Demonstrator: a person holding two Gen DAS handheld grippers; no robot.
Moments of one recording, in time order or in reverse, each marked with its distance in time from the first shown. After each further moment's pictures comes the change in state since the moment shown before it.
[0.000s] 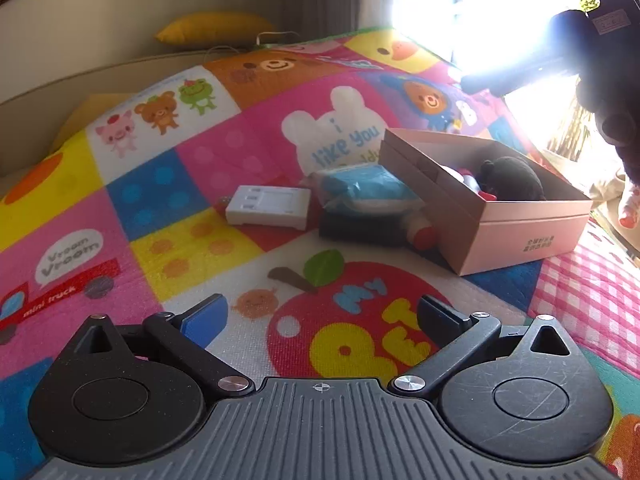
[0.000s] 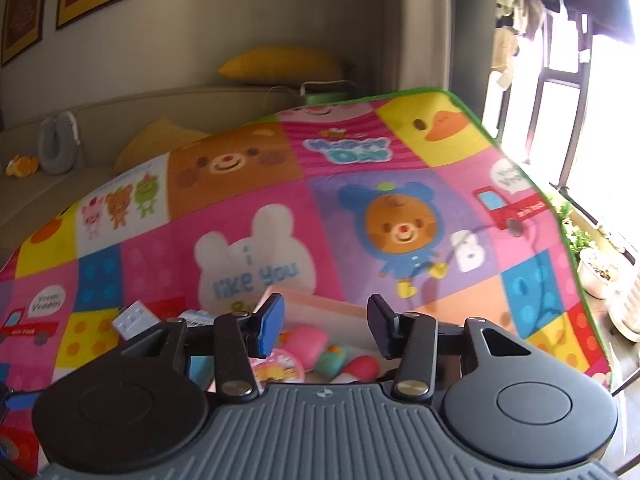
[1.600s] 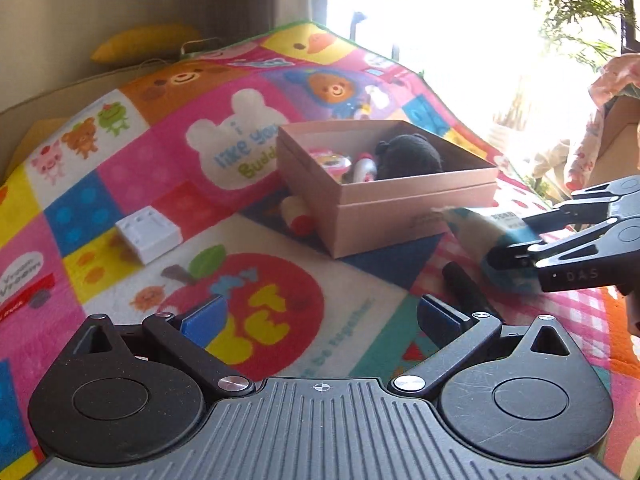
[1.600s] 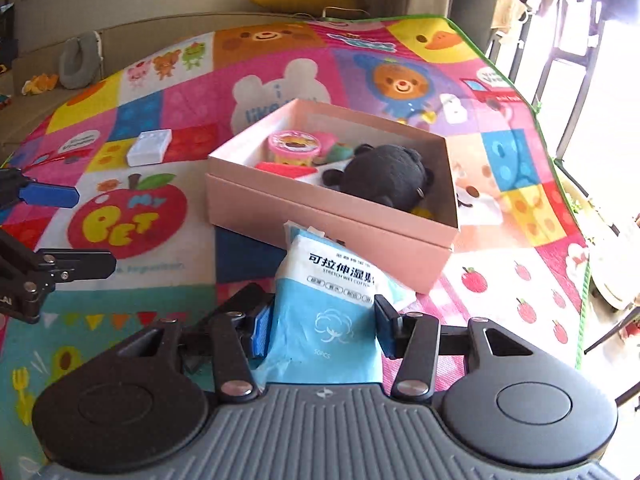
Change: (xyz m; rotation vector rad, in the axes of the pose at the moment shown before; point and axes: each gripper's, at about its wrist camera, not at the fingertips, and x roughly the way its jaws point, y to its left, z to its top) left arm -0.021 -0.083 -0.004 0.135 0.025 -0.138; right arm -0.086 0.001 -0.176 -0.055 0.121 -0.051
